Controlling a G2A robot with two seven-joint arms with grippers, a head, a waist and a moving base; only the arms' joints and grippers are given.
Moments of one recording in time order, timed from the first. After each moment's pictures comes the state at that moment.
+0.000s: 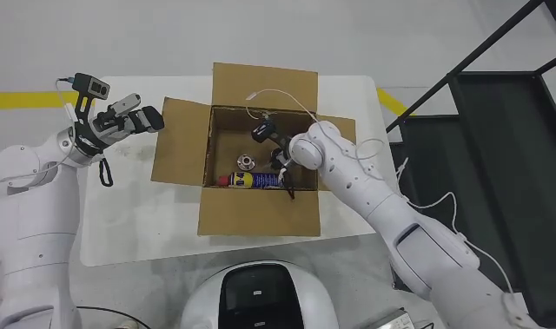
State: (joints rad) left arm 0.92 -1.15 -1.57 -1.17 -0.49 -0.31 -1.33; right arm -0.67 -1.40 0.76 -0.96 -0.95 -0.20 0.98
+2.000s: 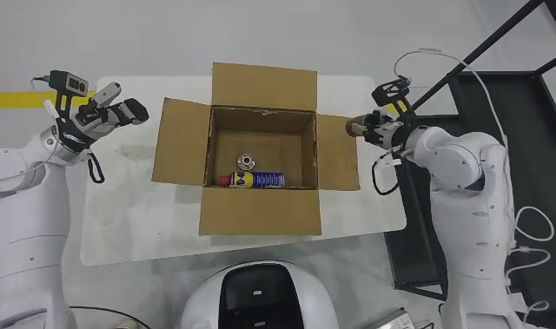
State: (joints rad) left arm 0.93 -1.13 -1.62 -1.17 -0.48 -0.31 -1.24; right arm -1.23 -1.18 1.72 -1.85 -0.86 -0.22 1.18
